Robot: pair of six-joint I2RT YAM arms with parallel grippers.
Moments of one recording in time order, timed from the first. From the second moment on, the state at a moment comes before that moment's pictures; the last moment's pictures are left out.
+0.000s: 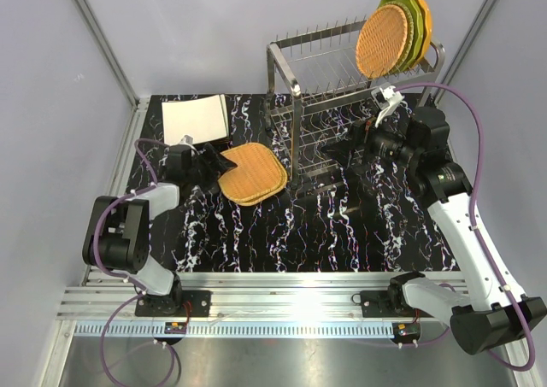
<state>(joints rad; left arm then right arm) -0.11 1.56 0.71 0.25 0.34 -0.86 0.27 1.08 1.23 -0.36 -0.61 0.22</state>
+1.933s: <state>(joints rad) -0.11 0.55 0.69 -0.53 -0.08 -0.52 0.03 1.79 2.39 -0.83 -0.19 0.29</state>
